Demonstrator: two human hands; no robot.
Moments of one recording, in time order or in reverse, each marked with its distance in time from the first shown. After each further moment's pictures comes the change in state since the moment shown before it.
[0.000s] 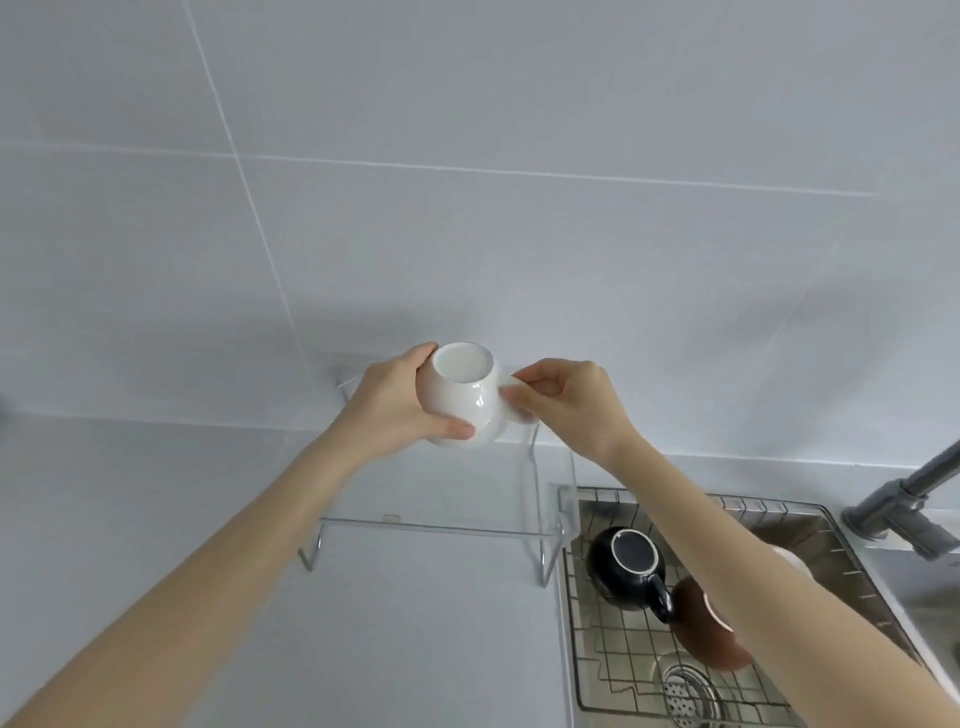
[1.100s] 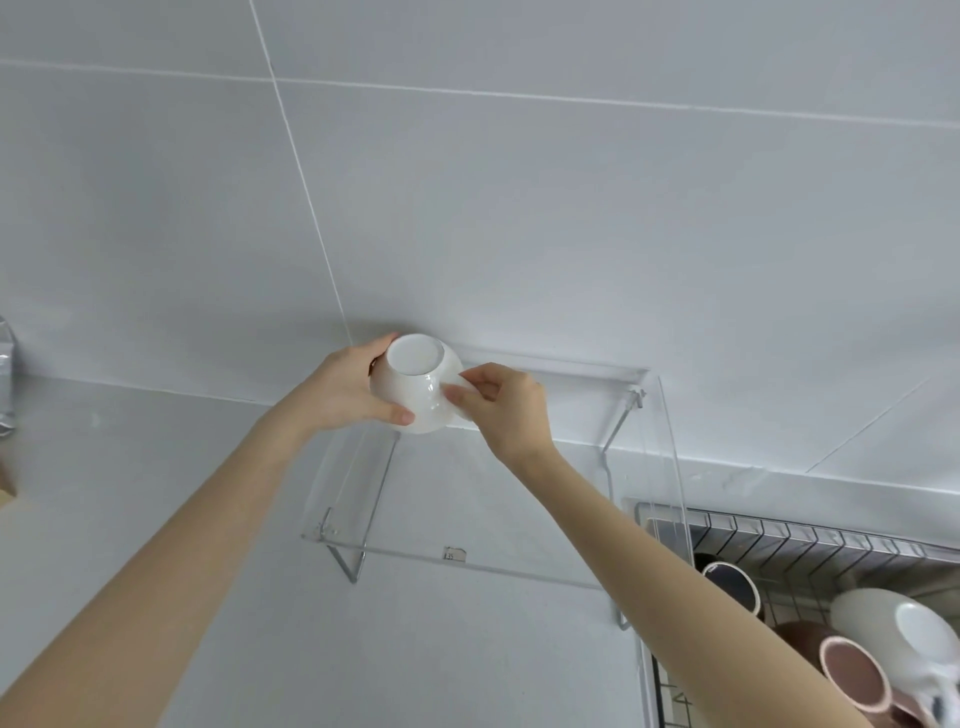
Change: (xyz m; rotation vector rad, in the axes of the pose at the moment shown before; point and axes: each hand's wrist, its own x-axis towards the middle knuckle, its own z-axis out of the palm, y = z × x) left_hand 0.058 -0.125 -0.063 0.035 -0.149 -0.182; right_hand 0.077 0.016 0.147 0.112 -0.022 0.133
